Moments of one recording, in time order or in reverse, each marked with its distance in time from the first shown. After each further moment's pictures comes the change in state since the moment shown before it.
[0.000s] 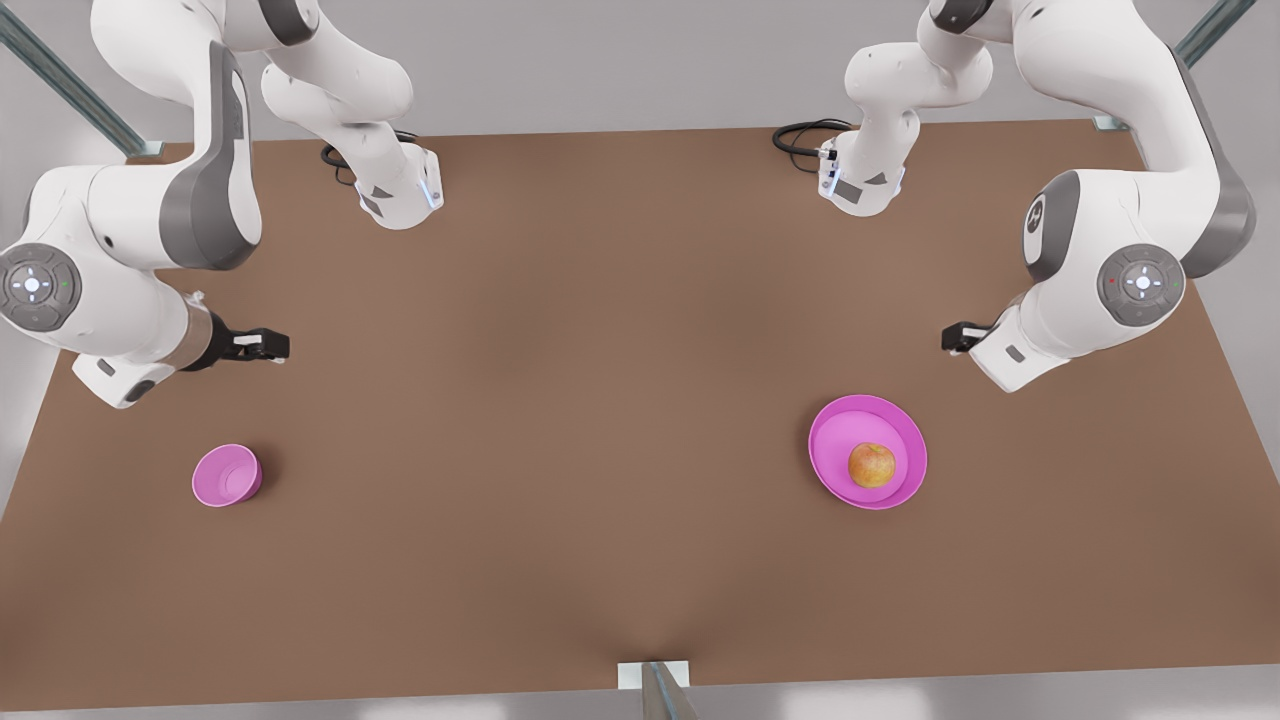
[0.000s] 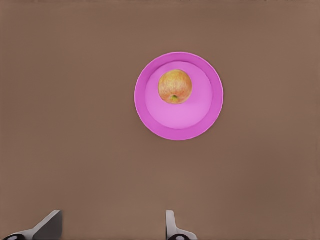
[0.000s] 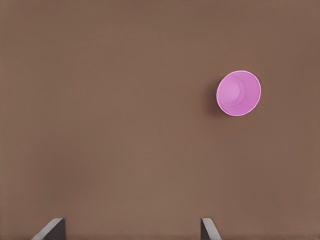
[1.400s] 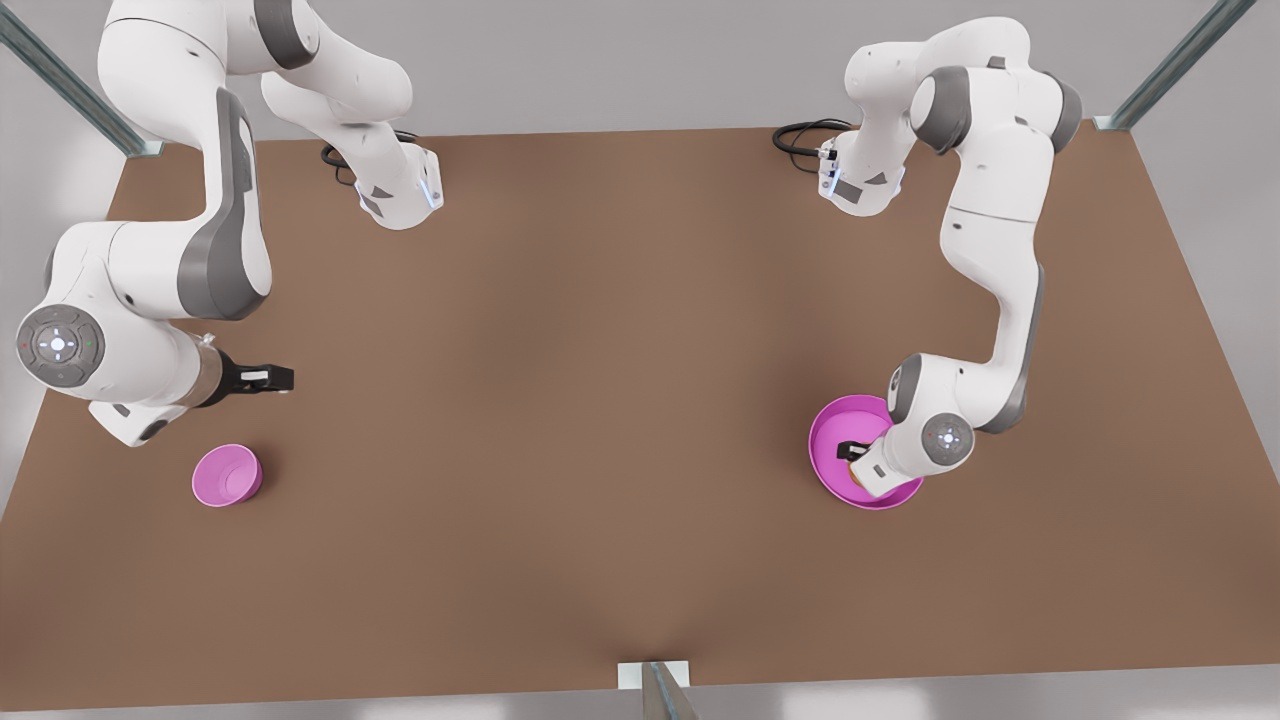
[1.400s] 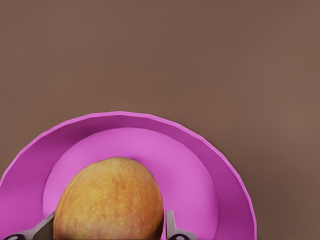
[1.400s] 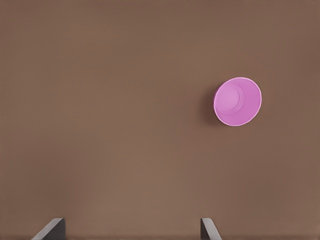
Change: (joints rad) left arm -0.039 0.445 0.020 -0.258 -0.015 0.785 -0.028; right arm -0.012 0.094 -0.005 0.021 -0.021 0.056 -0.005
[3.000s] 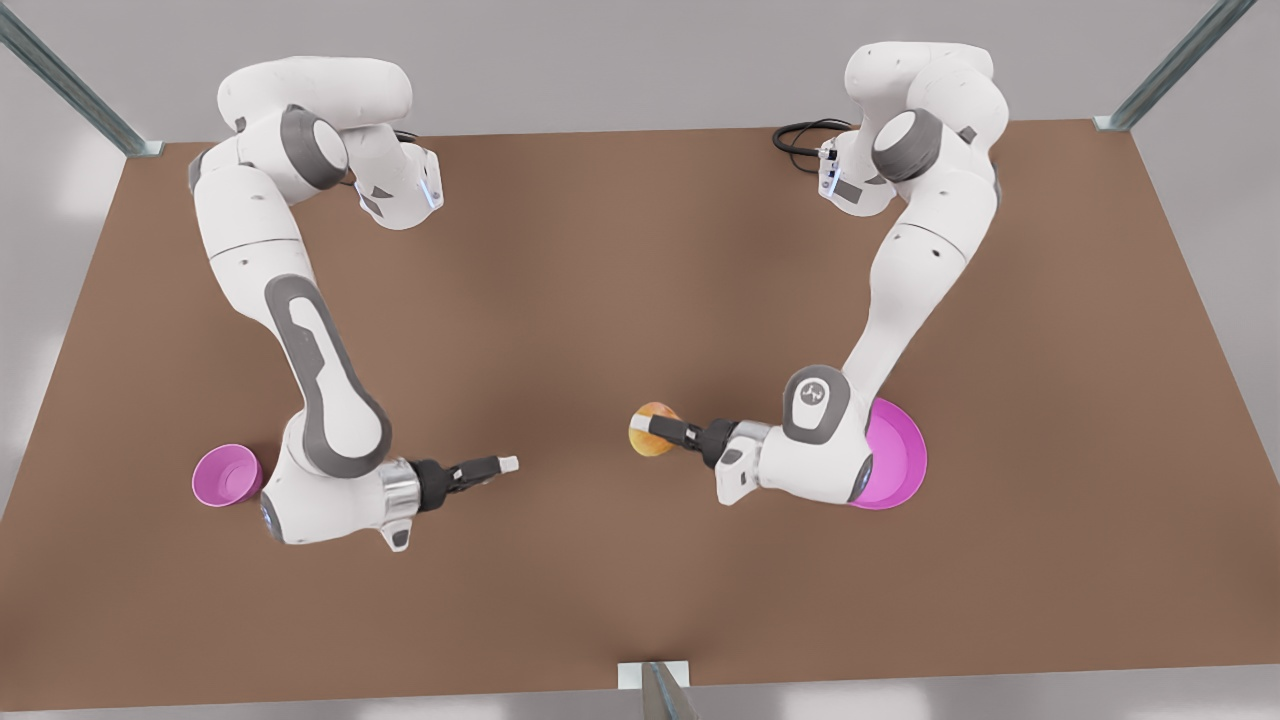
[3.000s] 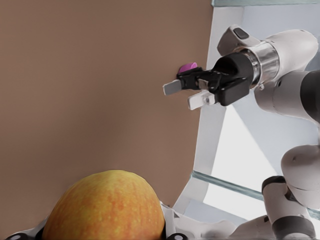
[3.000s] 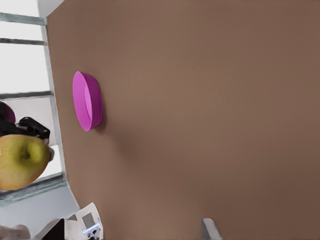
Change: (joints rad) left arm -0.028 0.338 -0.536 0.601 -0.767 -0.248 0.018; right arm -0.063 0.569 0.324 0.139 0.784 0.386 -0.206
